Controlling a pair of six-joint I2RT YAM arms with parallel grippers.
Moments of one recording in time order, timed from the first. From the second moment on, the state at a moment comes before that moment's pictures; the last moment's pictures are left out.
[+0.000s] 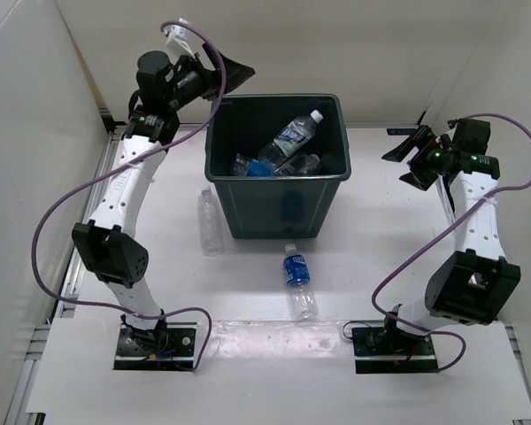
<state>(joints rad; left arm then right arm) -0.26 1.77 1.94 -0.09 0.53 -0.73 -0.25 1.46 1.42 -0.74 -0.51 0.54</state>
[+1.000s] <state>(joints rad) 0.05 1.67 1.35 -0.55 0.40 -0.67 -0.25 1.46 1.41 -0.74 -0.51 0.54</state>
